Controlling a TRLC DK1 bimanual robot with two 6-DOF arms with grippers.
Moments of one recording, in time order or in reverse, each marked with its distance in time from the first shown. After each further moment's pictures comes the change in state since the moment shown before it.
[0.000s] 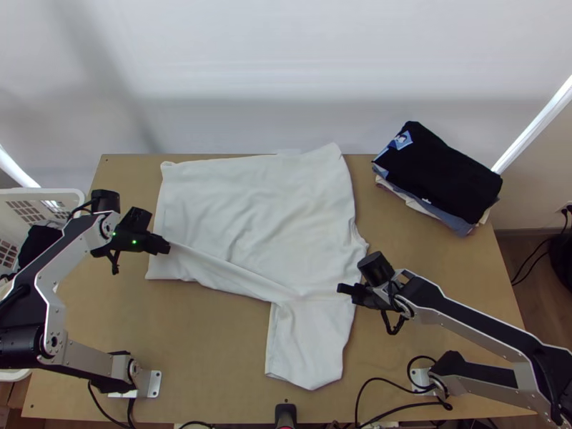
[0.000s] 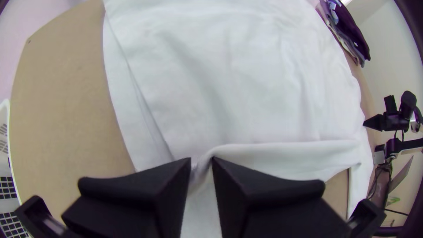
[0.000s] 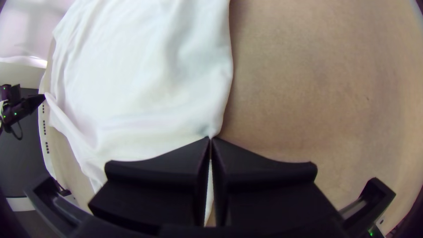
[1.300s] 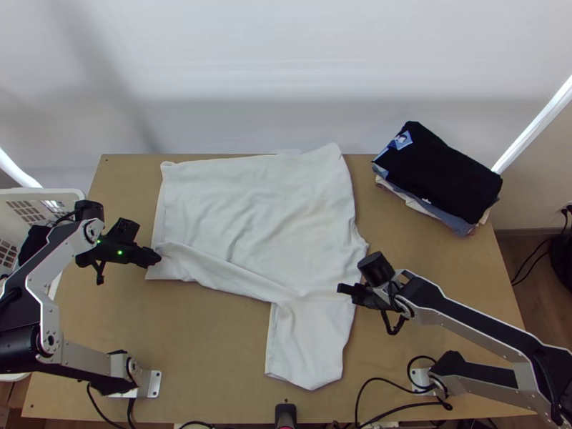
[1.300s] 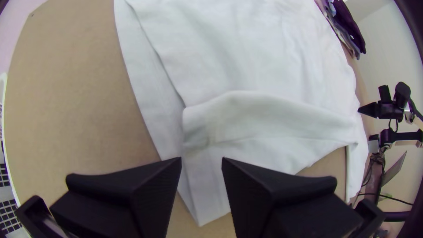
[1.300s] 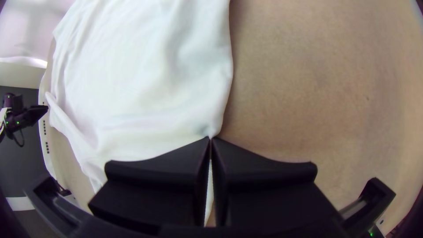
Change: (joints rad) left arm 0.116 -0.007 -0.035 -0.114 0.037 0.139; right arm 0.000 -0.001 -0.002 0.001 0.000 0.000
